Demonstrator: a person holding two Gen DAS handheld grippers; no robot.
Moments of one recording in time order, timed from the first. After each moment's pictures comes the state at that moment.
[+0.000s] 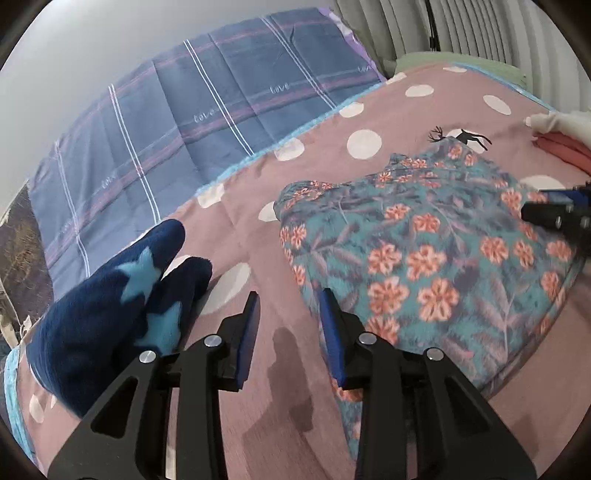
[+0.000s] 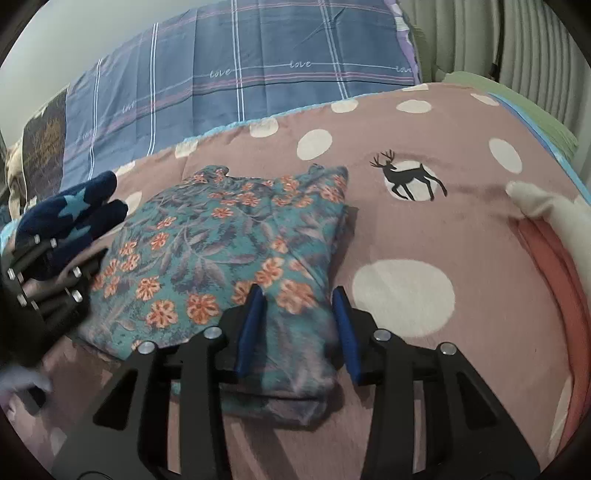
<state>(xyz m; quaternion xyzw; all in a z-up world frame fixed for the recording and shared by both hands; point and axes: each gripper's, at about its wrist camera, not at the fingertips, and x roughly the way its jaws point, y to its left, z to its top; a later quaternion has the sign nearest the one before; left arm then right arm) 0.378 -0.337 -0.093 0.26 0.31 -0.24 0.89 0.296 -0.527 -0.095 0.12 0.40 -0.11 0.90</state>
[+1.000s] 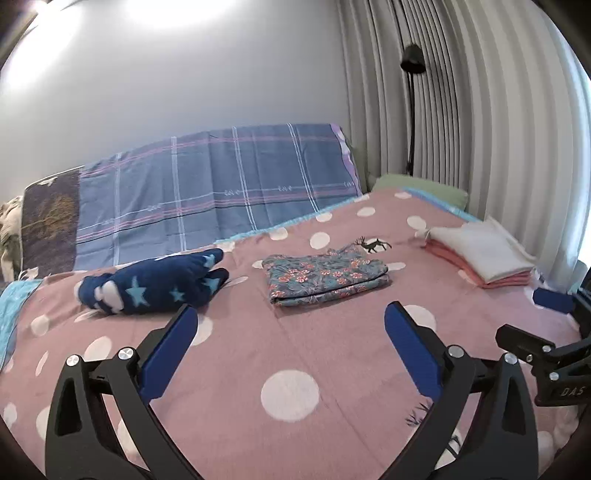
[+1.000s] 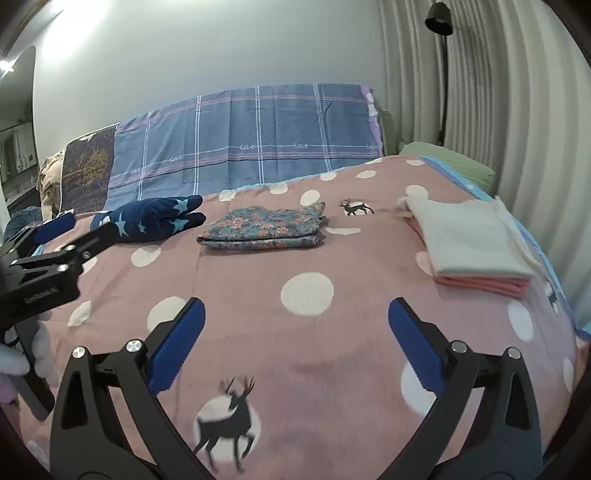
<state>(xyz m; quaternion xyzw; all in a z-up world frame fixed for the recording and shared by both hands) 0.106 -0.203 0.037 0.08 0.19 -0.27 0.94 -0.007 -0.402 0.011 0.07 0.26 -0.15 0.95</state>
